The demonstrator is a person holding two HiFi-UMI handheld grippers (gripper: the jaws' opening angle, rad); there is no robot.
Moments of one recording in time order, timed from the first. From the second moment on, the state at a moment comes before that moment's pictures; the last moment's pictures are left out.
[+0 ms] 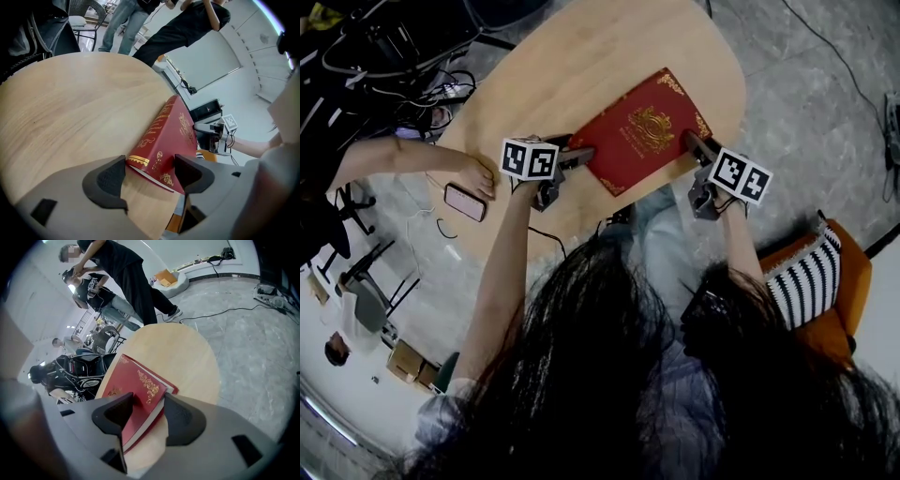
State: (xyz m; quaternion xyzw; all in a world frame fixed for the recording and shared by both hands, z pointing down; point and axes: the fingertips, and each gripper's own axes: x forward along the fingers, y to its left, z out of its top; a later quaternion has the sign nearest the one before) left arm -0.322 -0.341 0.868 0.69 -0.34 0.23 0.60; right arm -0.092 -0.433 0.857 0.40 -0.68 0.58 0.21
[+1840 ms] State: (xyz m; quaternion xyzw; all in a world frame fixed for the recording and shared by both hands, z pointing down) left arm -0.290 -0.228 0.519 0.86 -0.39 0.13 0.31; right arm -0.048 -0.277 0.472 0.48 -0.77 0.42 -0.01
